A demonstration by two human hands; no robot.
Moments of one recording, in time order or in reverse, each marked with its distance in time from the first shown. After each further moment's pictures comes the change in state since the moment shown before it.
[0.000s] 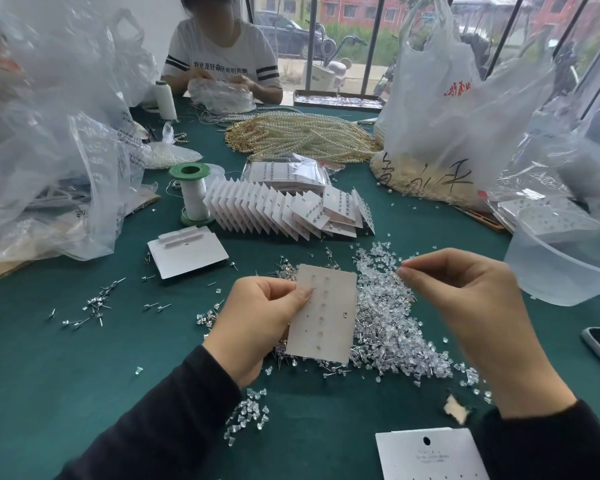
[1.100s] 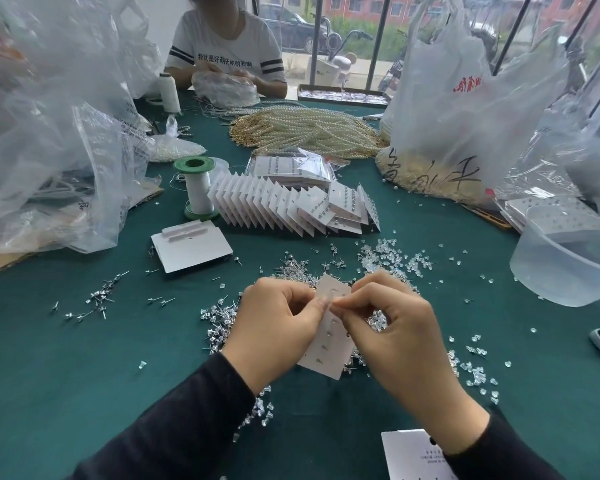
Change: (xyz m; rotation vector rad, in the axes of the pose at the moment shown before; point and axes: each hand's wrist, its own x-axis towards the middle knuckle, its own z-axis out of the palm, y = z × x) left_hand -0.006 -0.006 0.003 0.535 0.028 0.381; right_hand -0.027 0.015 0.058 -0.169 -0.104 -0.313
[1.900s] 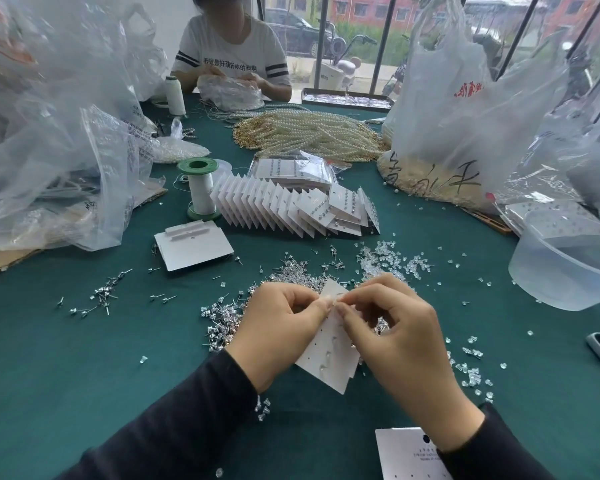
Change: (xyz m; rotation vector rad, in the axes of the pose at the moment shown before) left_hand -0.002 0.004 0.009 -0.254 -0.055 -0.153; right_hand -0.003 -0.001 -0.006 -0.026 0.016 0.027
